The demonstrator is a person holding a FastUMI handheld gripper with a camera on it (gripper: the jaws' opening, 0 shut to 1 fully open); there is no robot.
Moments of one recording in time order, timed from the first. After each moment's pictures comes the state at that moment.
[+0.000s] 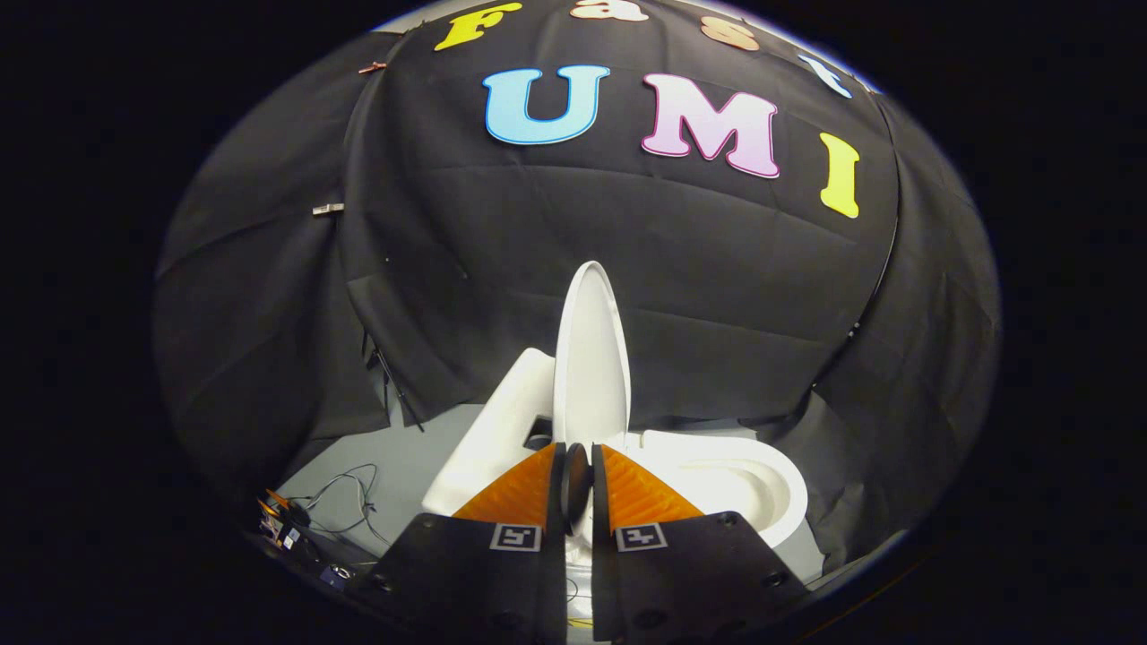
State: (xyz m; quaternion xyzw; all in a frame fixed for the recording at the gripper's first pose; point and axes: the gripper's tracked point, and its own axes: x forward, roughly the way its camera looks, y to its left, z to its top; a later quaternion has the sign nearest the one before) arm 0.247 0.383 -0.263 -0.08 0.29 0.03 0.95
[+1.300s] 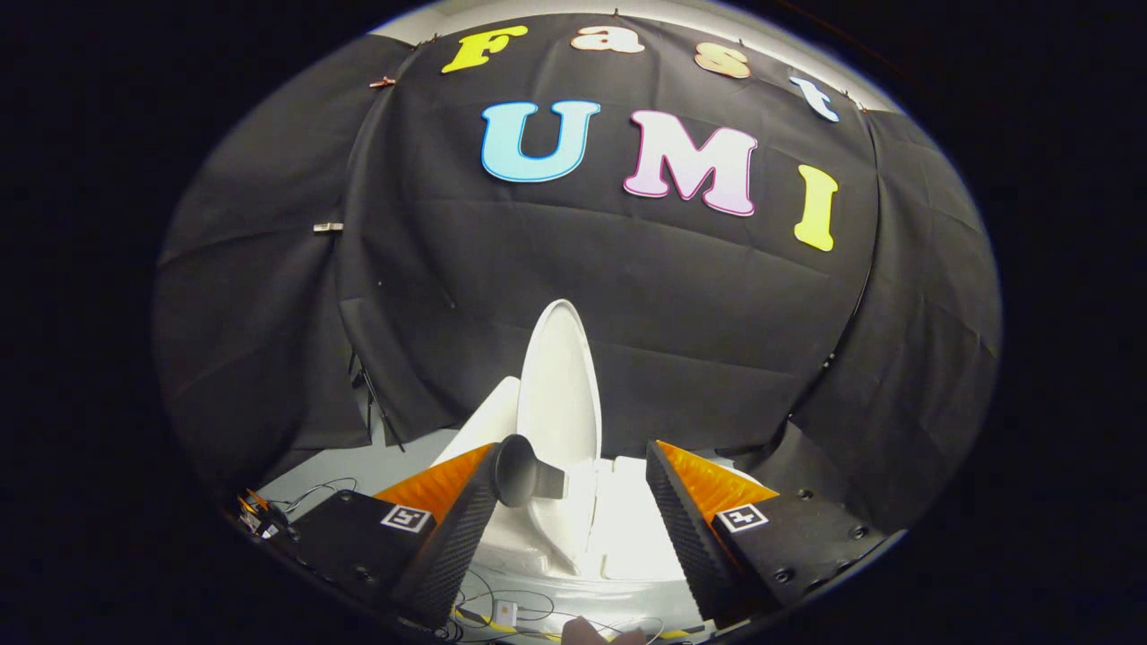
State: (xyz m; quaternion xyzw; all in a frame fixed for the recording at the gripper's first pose) arm 0.224 0.354 -0.219 -0.07 0.22 0.04 0.97
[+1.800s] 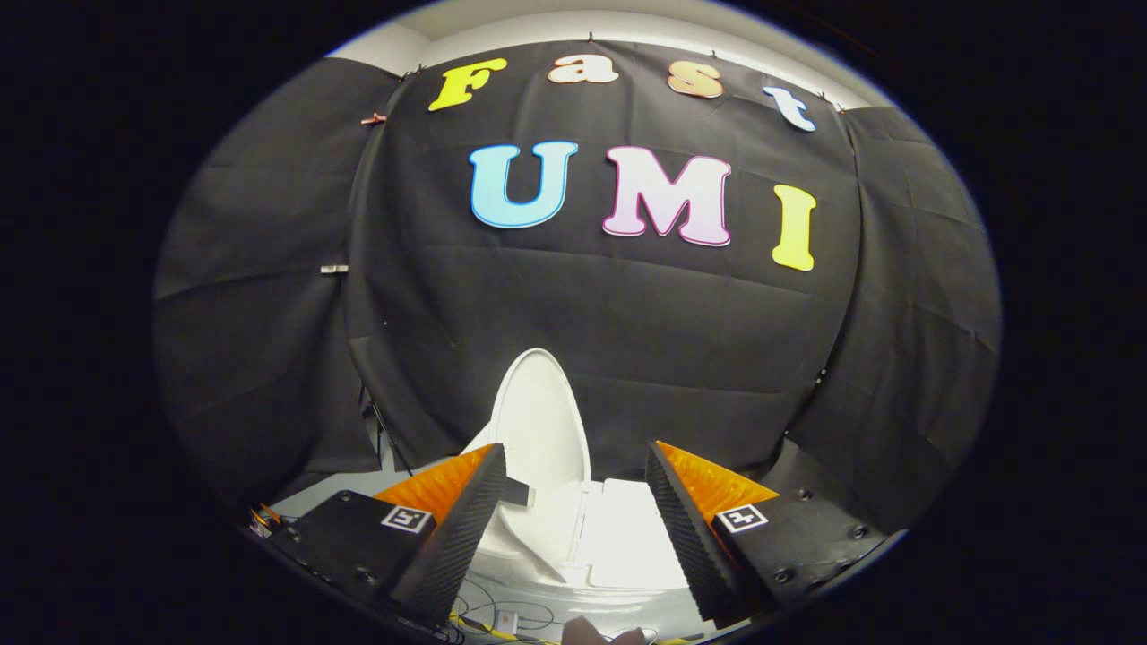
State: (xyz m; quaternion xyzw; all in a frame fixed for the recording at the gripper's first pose) arm 0.199 0.310 -0.151 -0.05 0.17 0.04 0.98
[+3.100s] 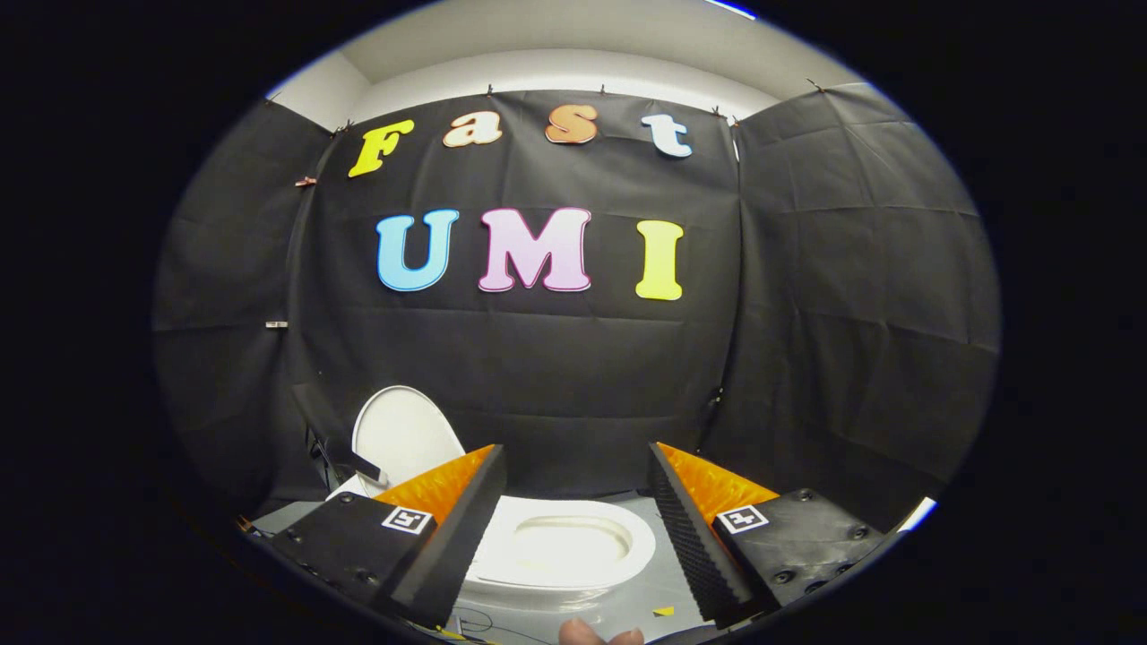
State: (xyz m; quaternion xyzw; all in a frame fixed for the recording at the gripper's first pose) arm 0.097 0.070 -0.076 -0.02 0.08 -0.06 0.99
